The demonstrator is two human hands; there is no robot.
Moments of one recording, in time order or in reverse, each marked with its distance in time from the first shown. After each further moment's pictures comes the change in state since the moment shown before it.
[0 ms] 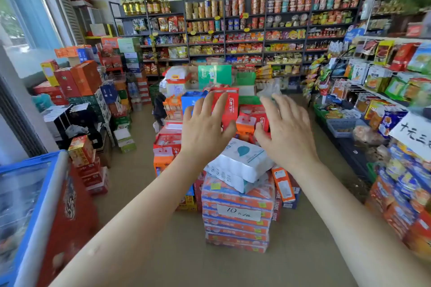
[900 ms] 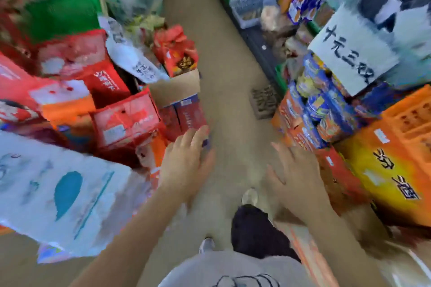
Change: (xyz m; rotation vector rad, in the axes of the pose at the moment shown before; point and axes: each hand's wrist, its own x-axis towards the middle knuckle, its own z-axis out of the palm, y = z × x) left_hand 0.202 0.305 0.607 -0.521 -0.743 0.136; right_hand -0.058 0.565 0.302 -0.084 -0.564 0.715
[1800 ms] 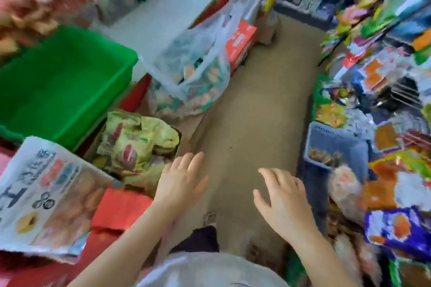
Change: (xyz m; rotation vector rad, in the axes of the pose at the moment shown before) left_hand 0.694 -0.166 0.064 0.054 0.129 -0.654; right_hand 0.875 0.001 0.104 -0.164 -0.274 -0.741
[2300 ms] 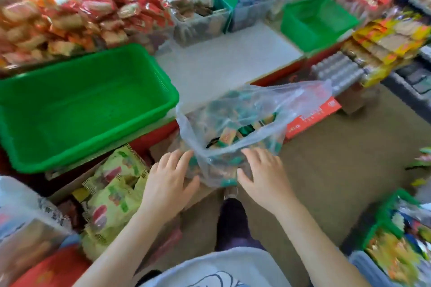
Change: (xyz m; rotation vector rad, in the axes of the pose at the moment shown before) left_hand 0.238 -0.063 -0.039 0.016 0.231 -0.515; right_hand 0.434 -0.027 0.001 0.011 -0.164 -0.617
